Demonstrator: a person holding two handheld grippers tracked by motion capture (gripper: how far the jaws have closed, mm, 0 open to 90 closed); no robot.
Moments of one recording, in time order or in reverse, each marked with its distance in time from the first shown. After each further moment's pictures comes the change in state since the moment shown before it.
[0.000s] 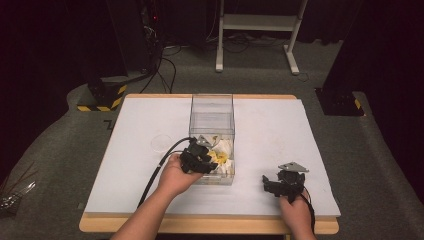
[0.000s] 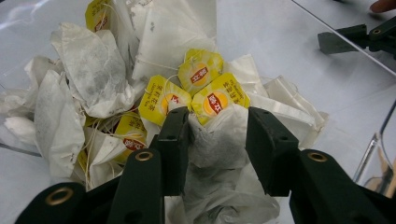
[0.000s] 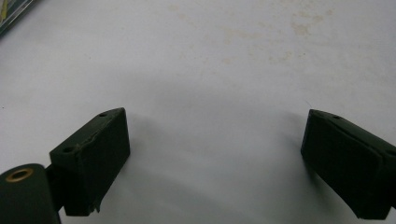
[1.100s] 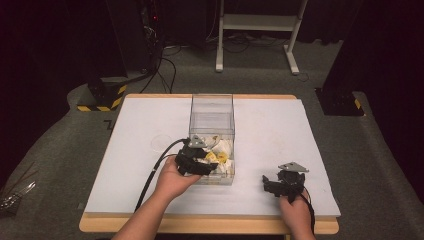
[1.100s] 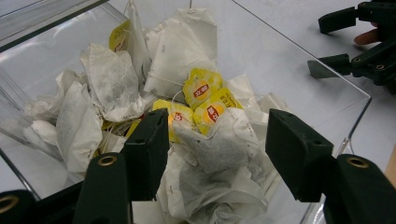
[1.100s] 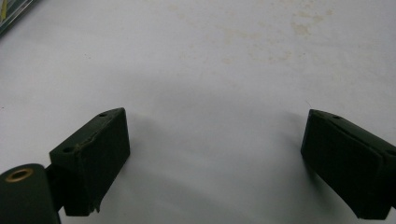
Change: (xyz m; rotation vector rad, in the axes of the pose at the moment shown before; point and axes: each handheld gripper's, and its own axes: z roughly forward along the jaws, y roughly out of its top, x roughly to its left) left arm 0.000 -0.008 -0.013 -0.101 0.012 -0.028; right arm 0.000 0.000 0.000 0.000 0.000 0.000
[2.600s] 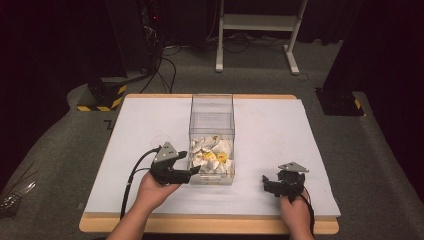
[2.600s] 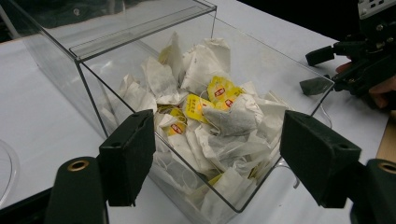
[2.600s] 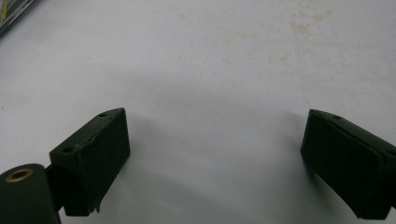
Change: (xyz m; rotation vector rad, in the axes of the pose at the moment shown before) left arm 0.013 -0.048 -0.054 -0.257 0.030 0.009; right arm 0.000 0.000 0.000 -0.001 0.000 0.001
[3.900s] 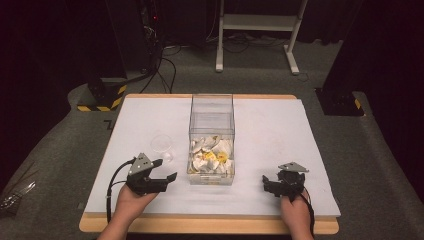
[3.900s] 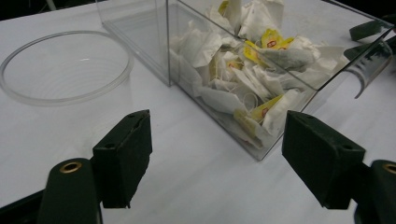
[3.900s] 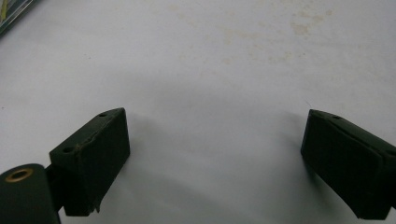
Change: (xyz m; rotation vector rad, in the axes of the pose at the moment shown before) left arm 0.025 -0.050 -0.041 0.003 0.094 -0.024; right arm 0.000 0.000 0.000 0.000 0.000 -0.001
